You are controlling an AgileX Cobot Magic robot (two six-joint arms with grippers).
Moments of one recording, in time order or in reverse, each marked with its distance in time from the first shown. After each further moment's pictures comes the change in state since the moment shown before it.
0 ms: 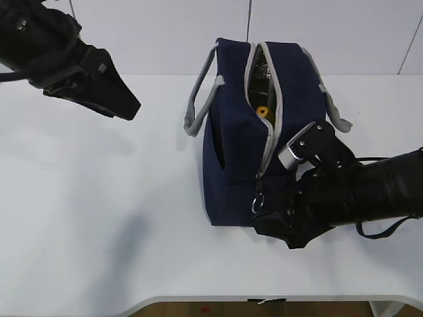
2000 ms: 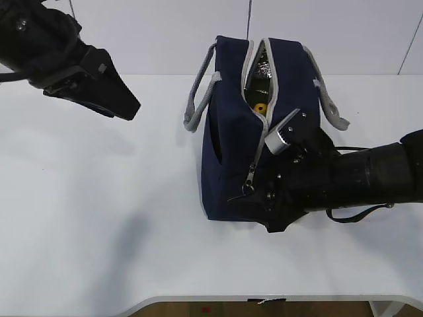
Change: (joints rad) left arm 0.000 0.000 0.000 0.000 0.000 0.003; right arm 0.000 0.092 -0.068 0.188 0.167 -0.202
